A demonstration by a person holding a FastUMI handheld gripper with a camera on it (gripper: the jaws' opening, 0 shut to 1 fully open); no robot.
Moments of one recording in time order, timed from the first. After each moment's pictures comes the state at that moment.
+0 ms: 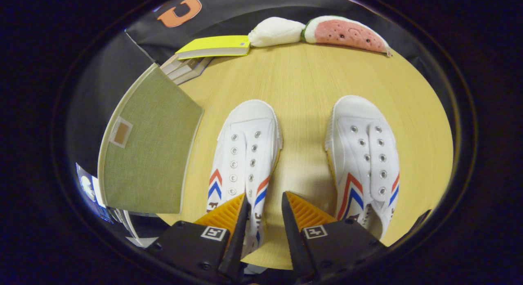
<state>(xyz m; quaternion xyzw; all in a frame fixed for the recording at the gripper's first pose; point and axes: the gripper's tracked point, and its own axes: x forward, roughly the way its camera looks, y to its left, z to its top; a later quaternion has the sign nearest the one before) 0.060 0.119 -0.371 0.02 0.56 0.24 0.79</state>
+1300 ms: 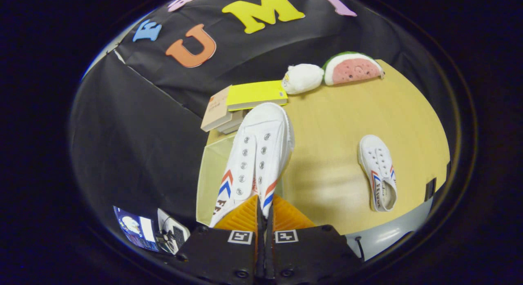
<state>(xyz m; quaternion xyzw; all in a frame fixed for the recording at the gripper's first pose) -0.007 0.240 -0.141 0.13 0.49 0.25 0.82</state>
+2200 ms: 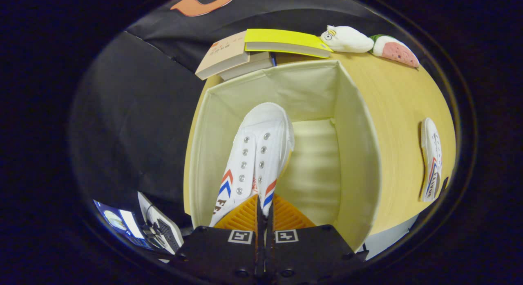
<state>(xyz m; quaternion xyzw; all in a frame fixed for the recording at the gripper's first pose) -0.007 0.400 -0.275 0.04 0.60 0.21 0.77</state>
